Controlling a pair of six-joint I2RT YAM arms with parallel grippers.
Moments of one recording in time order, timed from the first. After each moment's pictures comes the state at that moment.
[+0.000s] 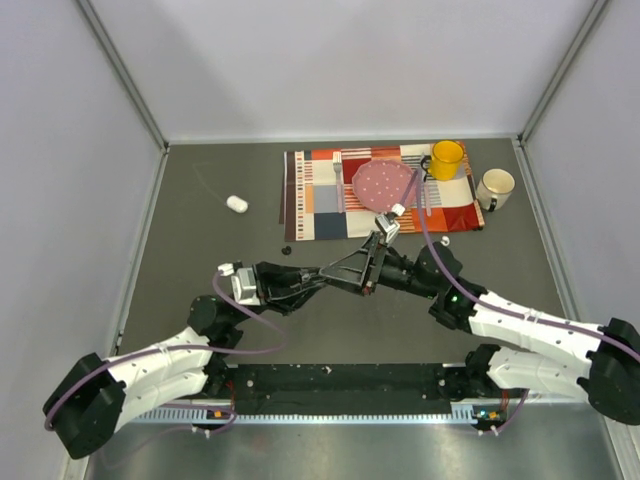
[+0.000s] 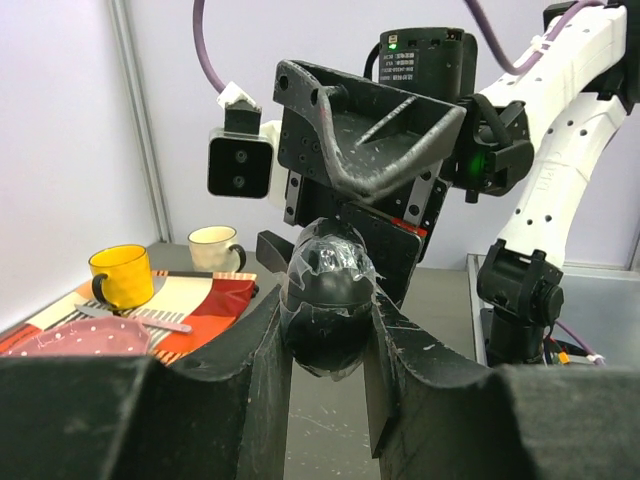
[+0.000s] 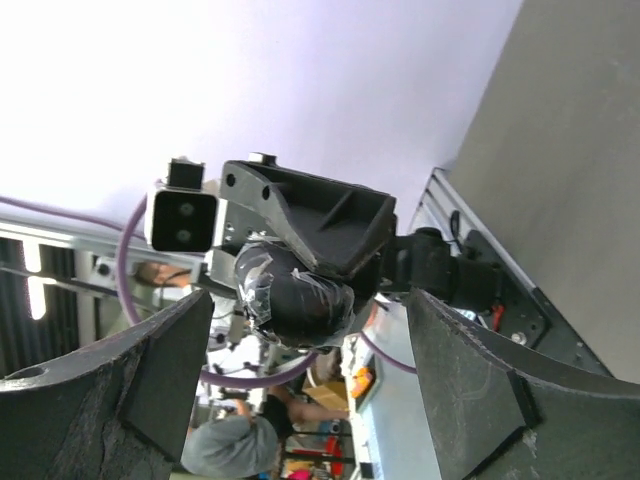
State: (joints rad) left arm -0.76 0.86 0.15 1.28 0.49 -0.25; right arm 0.93 1.03 0.58 0.48 -0.34 1.29
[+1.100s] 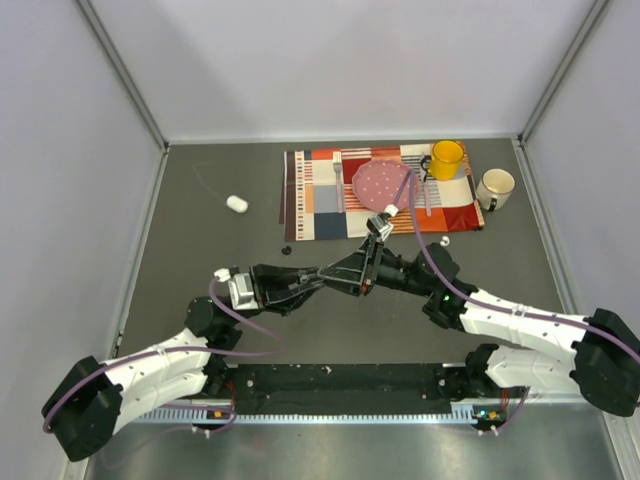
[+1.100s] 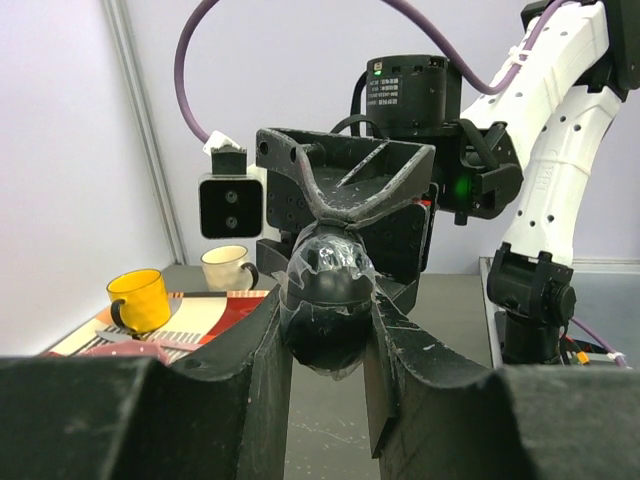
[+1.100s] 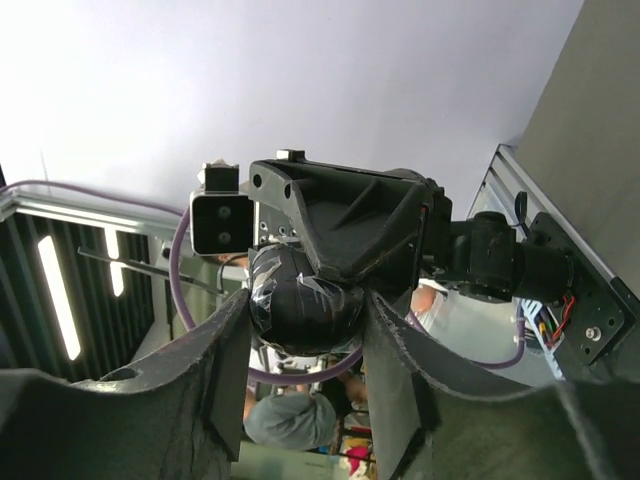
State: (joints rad) left arm -0.76 0.83 0.15 1.29 0.51 -0.20; right arm 0.93 1.10 0.55 0.70 -0.40 1.47
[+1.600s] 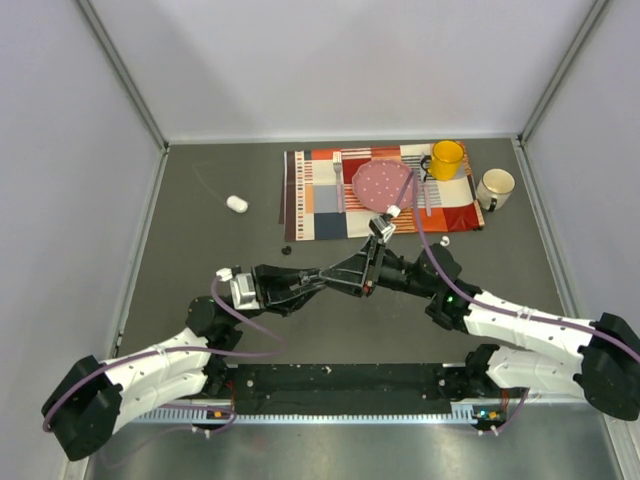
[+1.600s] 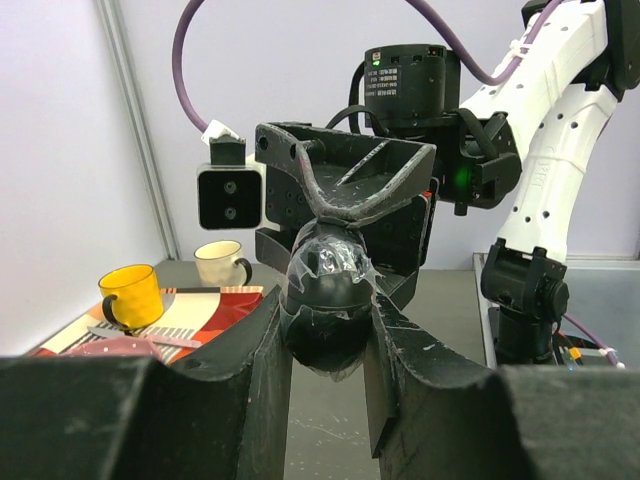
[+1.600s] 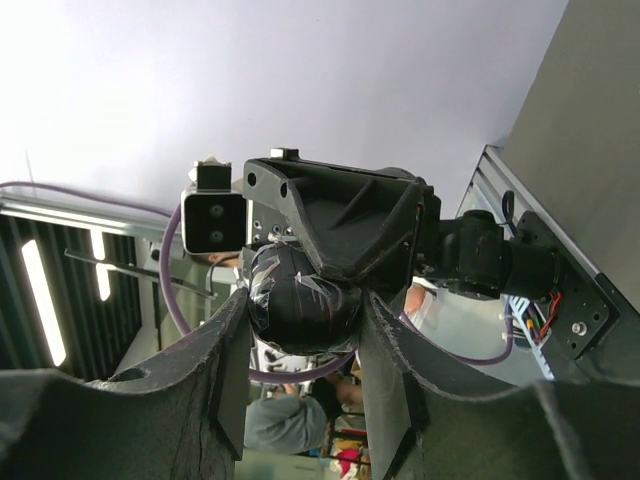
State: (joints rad) left arm -0.77 0.83 0.15 1.28 0.51 -0.20; right arm 0.93 1.07 0.55 0.65 -0.39 1.45
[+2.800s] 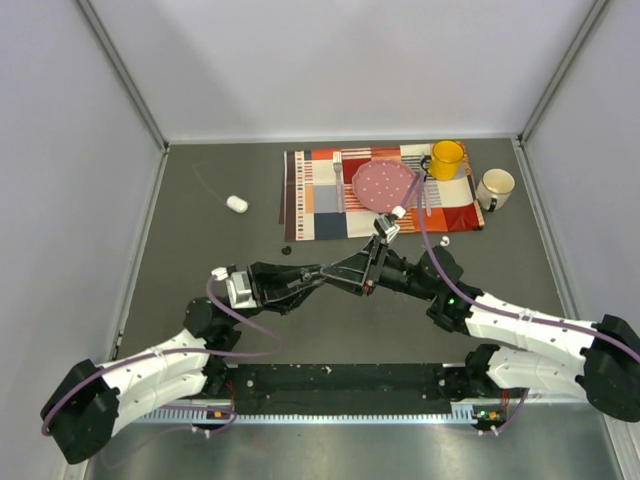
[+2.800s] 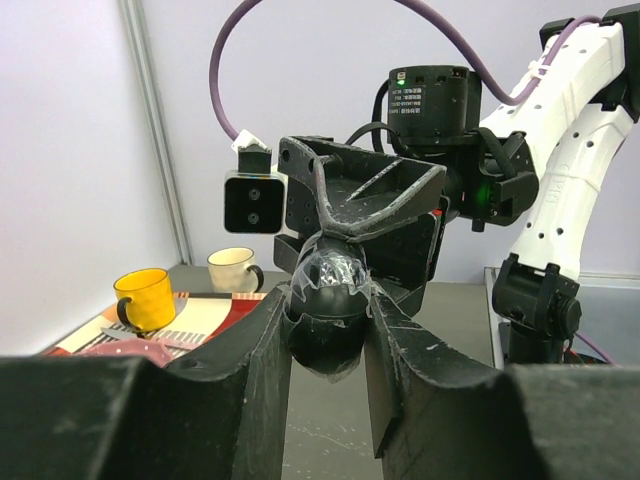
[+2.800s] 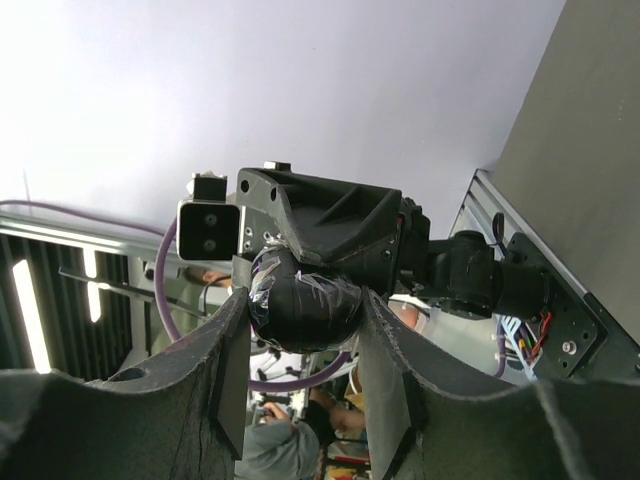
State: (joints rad) left arm -0.77 0.80 0.16 1.26 0.47 -0.21; right arm 0.93 1.05 0.54 0.64 -0.32 1.42
